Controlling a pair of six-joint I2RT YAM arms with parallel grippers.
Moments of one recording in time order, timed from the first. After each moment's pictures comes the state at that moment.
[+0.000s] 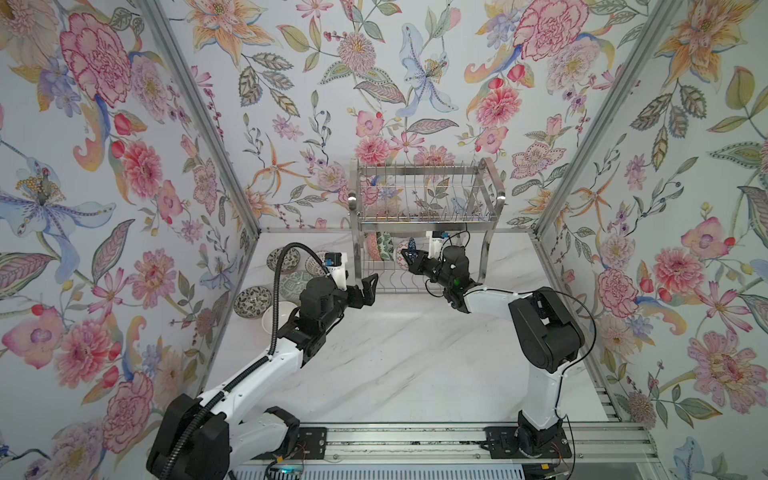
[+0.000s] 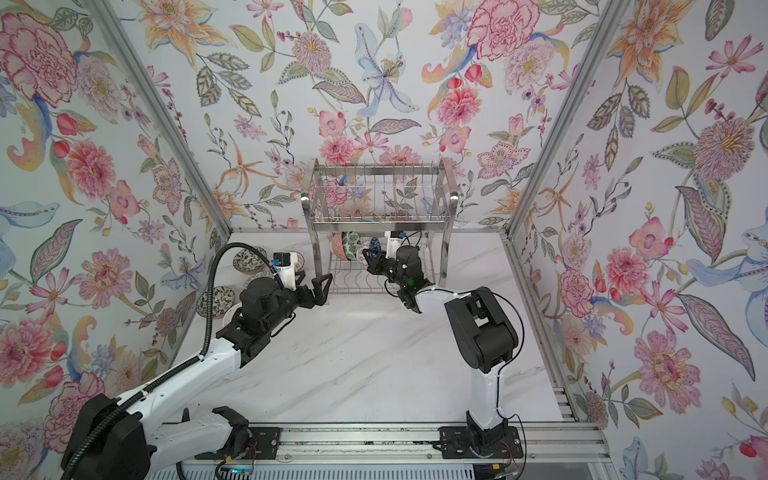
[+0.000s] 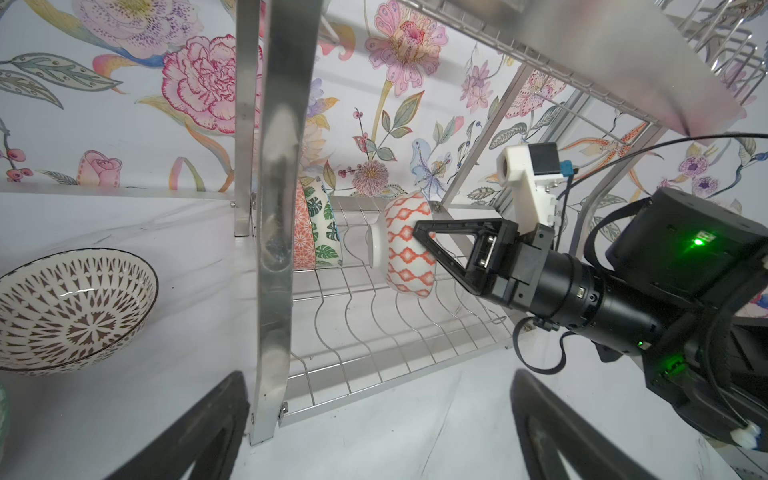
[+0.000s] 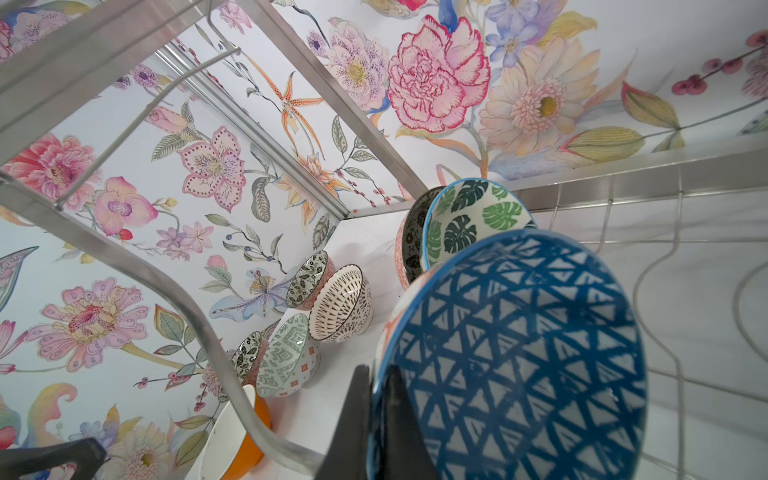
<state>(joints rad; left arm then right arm) -0.50 1.16 0.69 0.25 0.01 -0.35 0.49 1.97 1.16 0.70 -0.33 0.70</state>
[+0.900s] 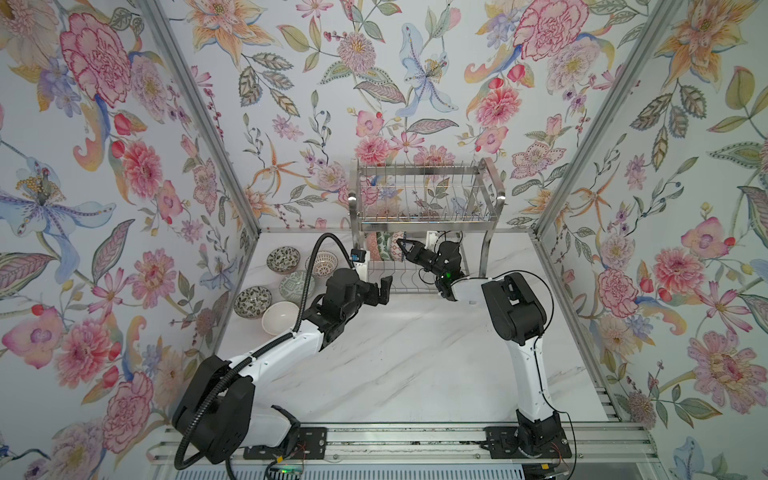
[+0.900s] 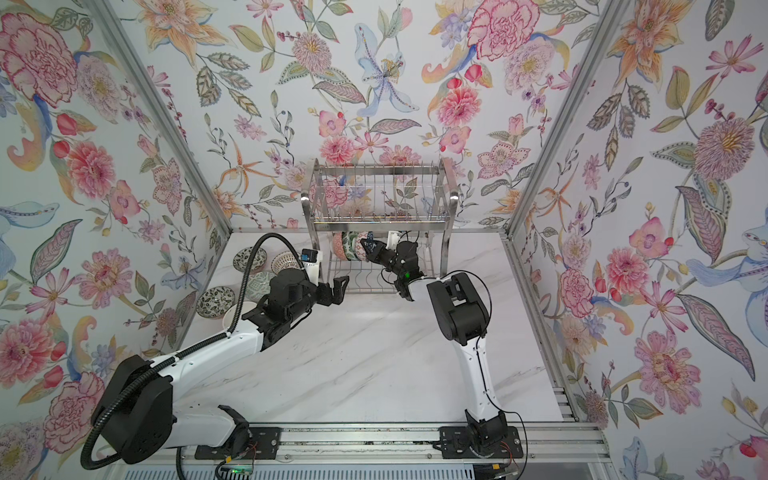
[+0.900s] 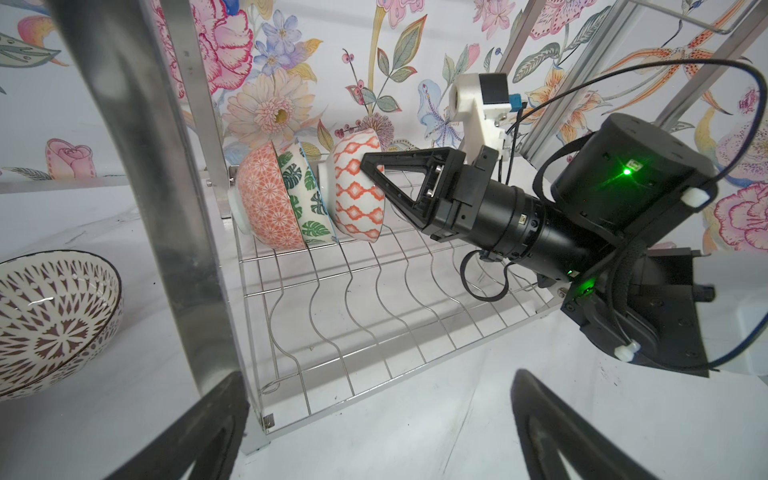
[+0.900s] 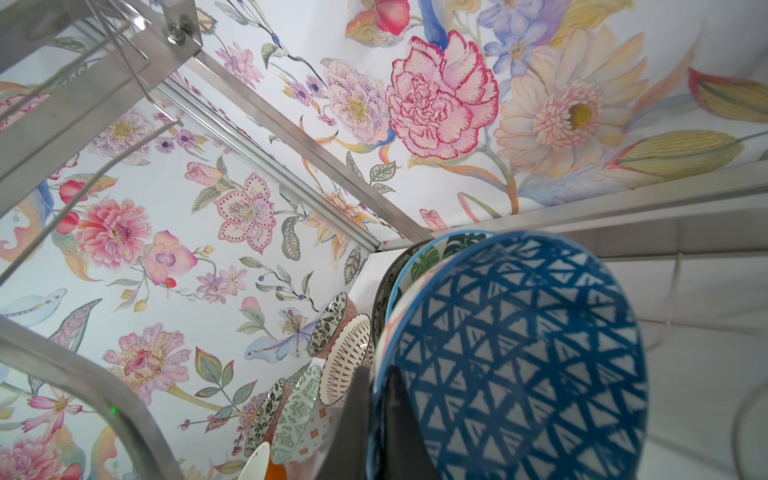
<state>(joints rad) -0.58 1.37 0.83 0.19 -0.06 -0.26 0.43 2.31 1.45 0.93 -0.46 0.90</state>
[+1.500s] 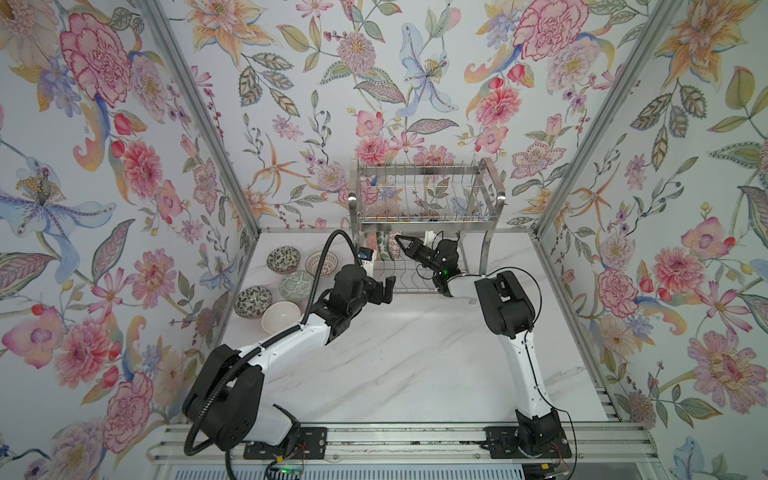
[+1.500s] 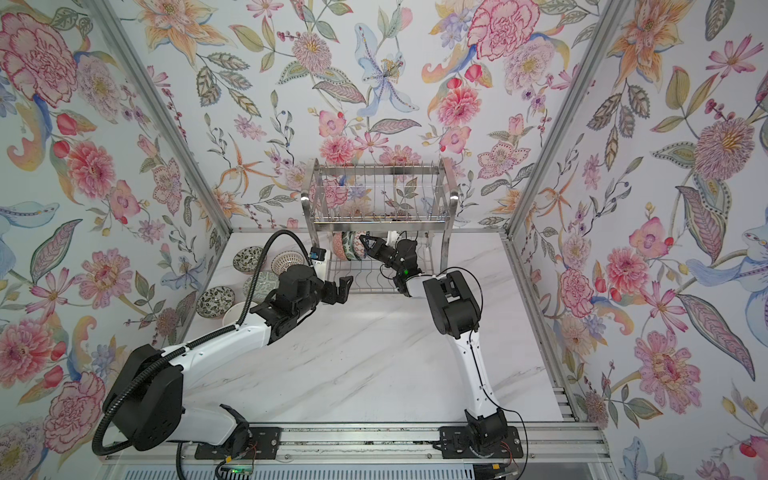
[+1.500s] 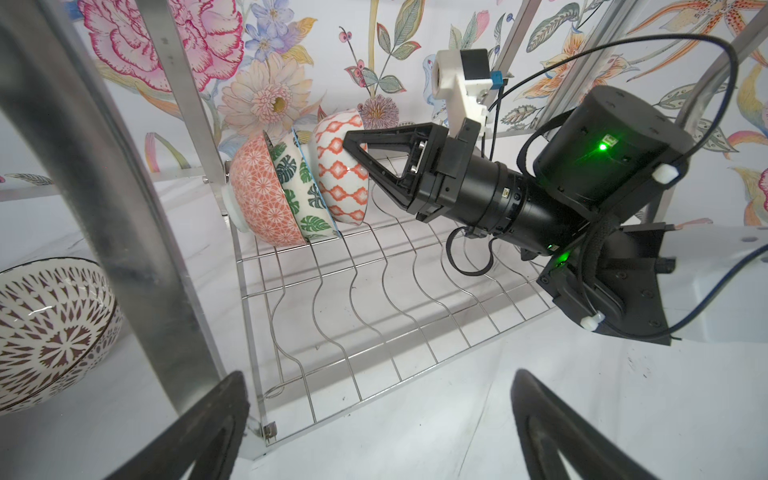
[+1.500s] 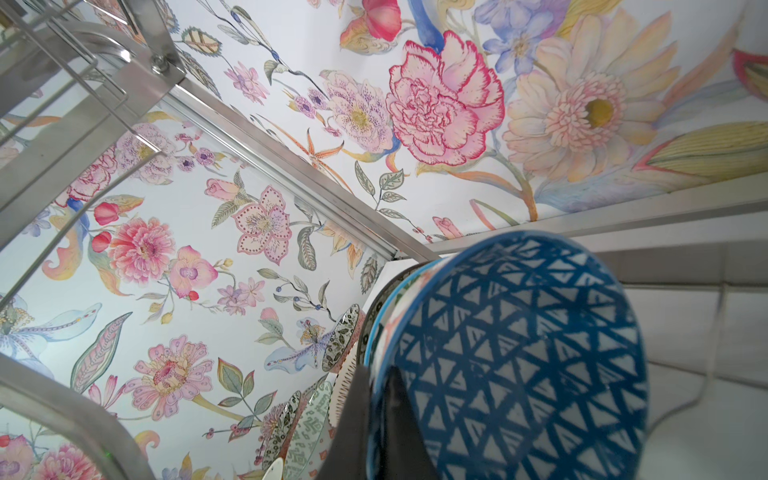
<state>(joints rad) -0.60 1.44 0.89 0.14 -0.09 -0.22 0.41 2.45 1.60 0.98 -0.52 1.00</state>
